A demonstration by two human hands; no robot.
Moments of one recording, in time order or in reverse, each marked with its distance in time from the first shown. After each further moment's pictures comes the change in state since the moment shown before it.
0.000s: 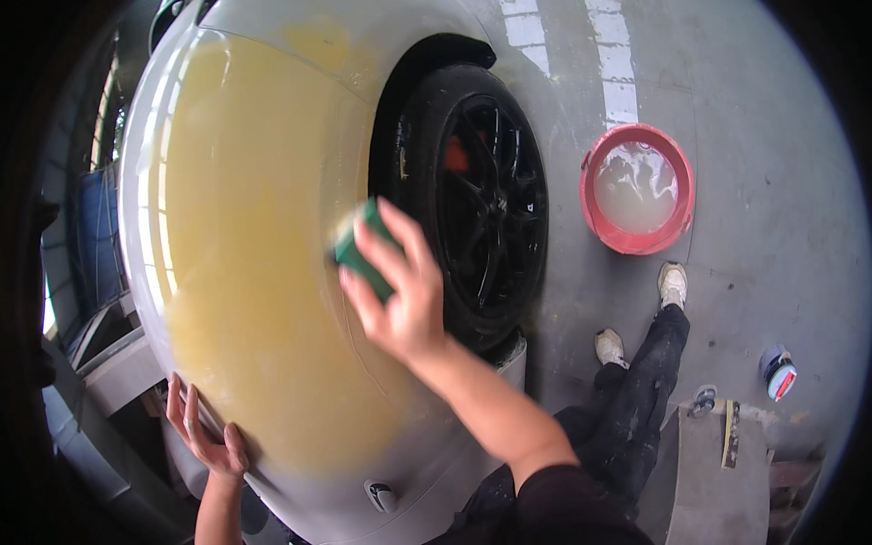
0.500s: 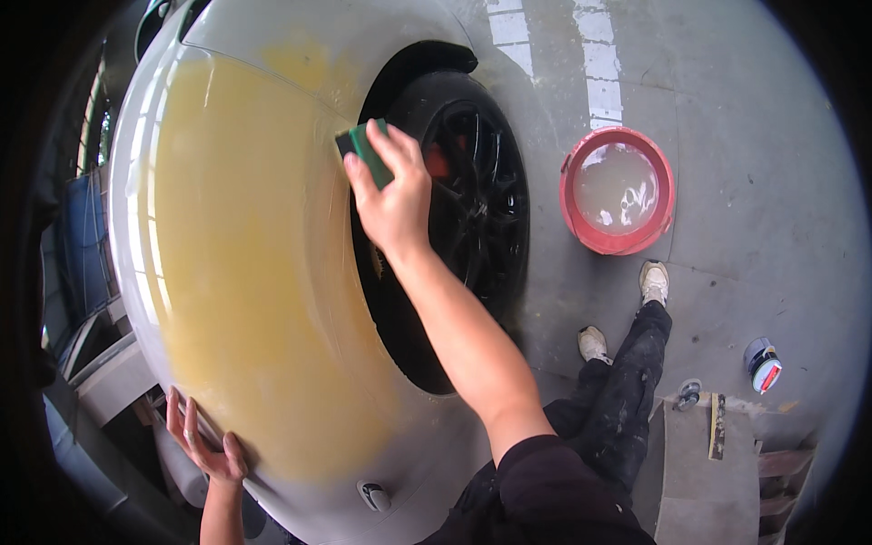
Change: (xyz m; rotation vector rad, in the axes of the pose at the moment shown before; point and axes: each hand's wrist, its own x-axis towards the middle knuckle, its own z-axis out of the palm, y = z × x) left_hand -0.002 -0.001 -0.001 0.013 -0.006 0.003; right_hand 0.065 0.053 0.007 -0.081 0.115 0.151
